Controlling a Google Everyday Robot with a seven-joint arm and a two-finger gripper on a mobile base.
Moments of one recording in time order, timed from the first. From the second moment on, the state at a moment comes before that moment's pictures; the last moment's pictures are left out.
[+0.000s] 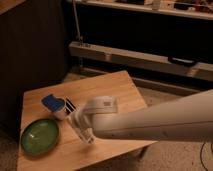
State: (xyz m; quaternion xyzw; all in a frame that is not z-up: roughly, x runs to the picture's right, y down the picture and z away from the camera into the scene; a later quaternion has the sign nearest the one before) arm -0.142 0.106 0.632 -0.20 -0.27 0.45 0.83
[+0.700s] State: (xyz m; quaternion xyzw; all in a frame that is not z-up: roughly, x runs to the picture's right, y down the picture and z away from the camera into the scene) arm -0.131 0.102 0.638 -0.20 -0.35 0.42 0.81
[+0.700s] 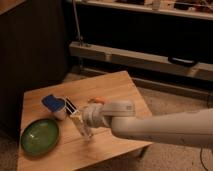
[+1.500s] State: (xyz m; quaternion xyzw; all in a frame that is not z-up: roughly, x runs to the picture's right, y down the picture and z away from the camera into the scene) arm -0.124 0.099 0.653 -0.20 -0.38 0.40 0.81
